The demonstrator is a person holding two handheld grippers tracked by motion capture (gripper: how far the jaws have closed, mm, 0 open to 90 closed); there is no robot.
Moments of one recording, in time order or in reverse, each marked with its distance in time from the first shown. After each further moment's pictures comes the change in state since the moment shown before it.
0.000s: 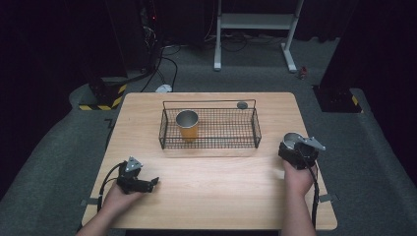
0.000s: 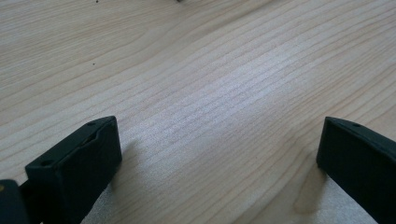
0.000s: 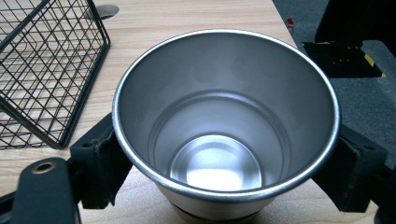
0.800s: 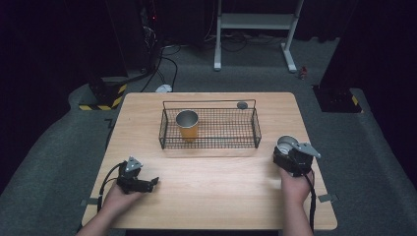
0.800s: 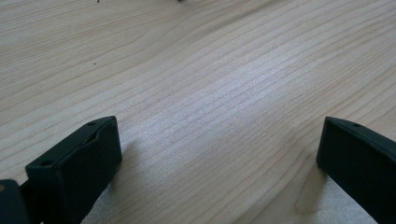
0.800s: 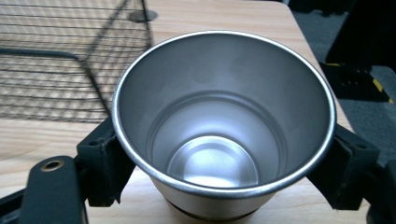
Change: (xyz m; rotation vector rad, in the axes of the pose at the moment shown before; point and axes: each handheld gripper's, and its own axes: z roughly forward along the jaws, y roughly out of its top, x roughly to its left) left arm 0.000 0.000 0.000 0.000 0.002 -0.004; right arm 0.024 -0.008 -0.030 -0.045 0.046 -0.087
